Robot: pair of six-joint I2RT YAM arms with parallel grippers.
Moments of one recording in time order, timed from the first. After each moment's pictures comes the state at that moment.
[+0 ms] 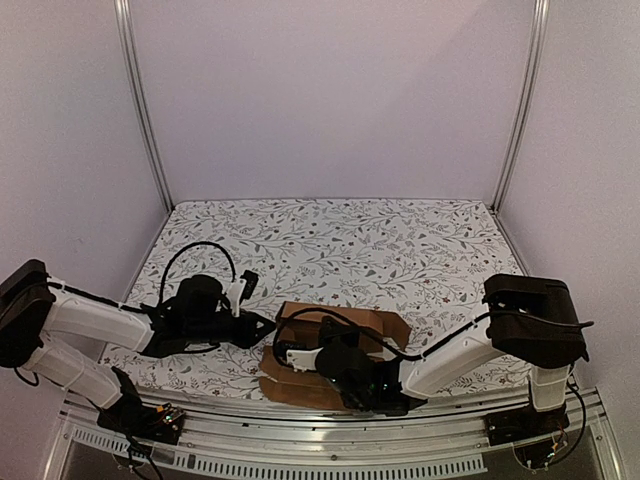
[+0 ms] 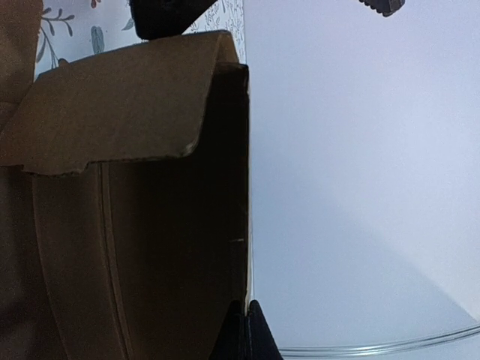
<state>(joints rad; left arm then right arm) -0.80 1.35 0.37 0.39 0.13 -0.50 1.41 2.04 0.94 0.72 1.09 -1.10</state>
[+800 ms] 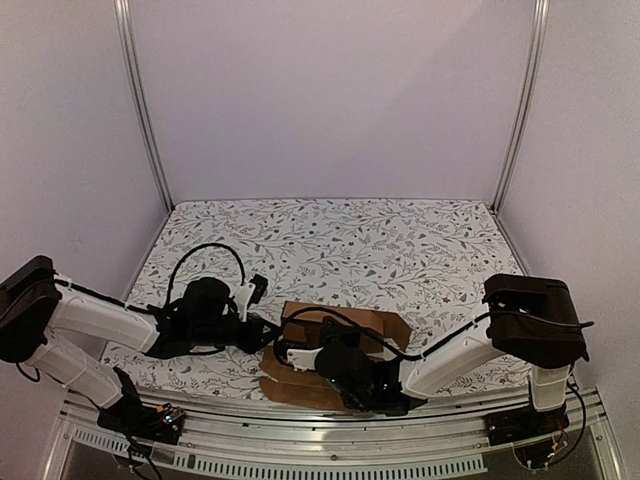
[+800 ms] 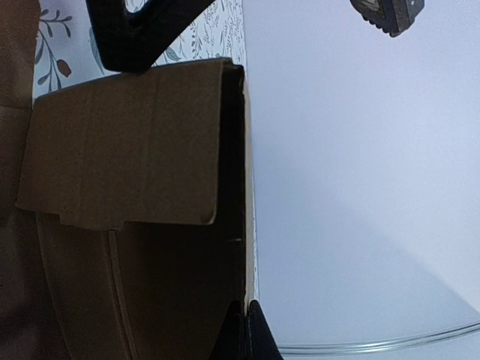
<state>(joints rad) -0.84 1.39 0.39 0.41 0.15 -0.46 1.41 2.04 0.94 0.70 1.09 -1.06</state>
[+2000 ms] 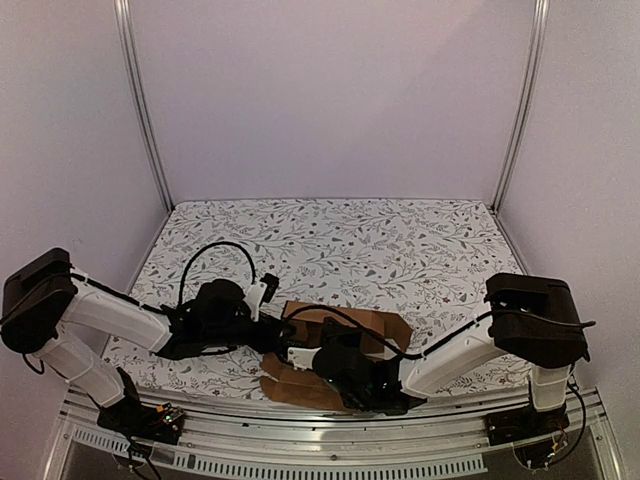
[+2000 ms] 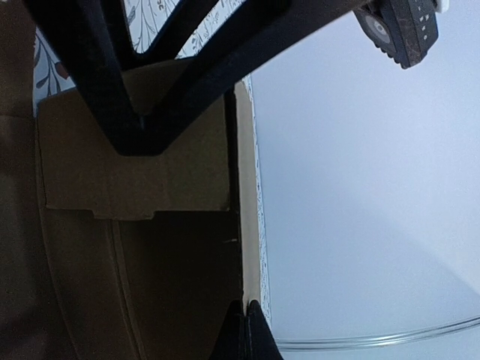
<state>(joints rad) -0.90 1.49 0.44 0.47 0.06 -0.45 1.41 2.03 0.95 0.64 1.10 -0.98</state>
